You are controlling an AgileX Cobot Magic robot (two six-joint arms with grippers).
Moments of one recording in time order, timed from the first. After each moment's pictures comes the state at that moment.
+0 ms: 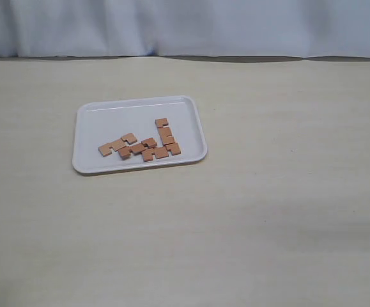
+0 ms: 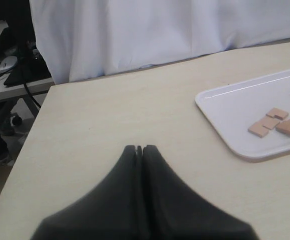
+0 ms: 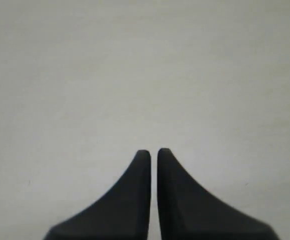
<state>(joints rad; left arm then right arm) 0.01 0.00 0.00 -0.05 0.32 0.25 -0.37 1.23 -1.09 -0.11 0.83 0.16</state>
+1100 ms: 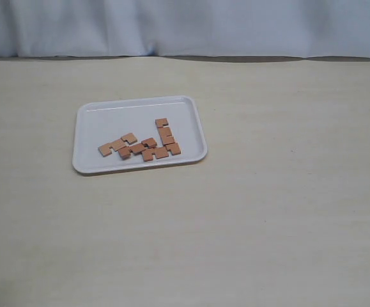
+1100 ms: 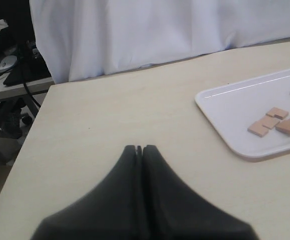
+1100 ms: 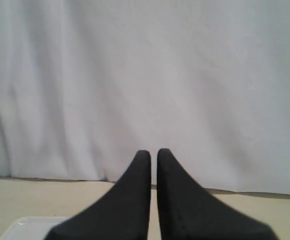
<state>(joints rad) 0.01 0.00 0.00 -0.05 0.32 0.25 -0.06 0.22 -0.44 -0.17 0.22 0.22</state>
